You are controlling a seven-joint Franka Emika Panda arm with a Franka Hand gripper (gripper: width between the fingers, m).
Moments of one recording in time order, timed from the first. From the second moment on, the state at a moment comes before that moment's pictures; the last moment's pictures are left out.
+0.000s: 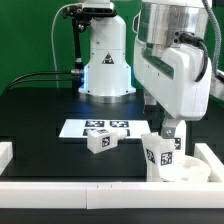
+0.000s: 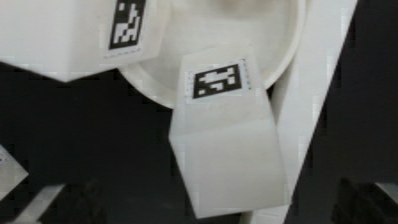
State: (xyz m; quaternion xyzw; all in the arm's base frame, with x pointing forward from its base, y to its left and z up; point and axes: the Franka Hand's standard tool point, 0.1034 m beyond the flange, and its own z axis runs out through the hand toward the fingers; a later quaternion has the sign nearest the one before) arm 0.596 0.042 0.105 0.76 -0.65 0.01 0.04
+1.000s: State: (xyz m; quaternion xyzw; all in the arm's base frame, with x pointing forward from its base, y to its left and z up) arm 0.563 0.023 0.115 0.88 -0.47 0.02 0.01
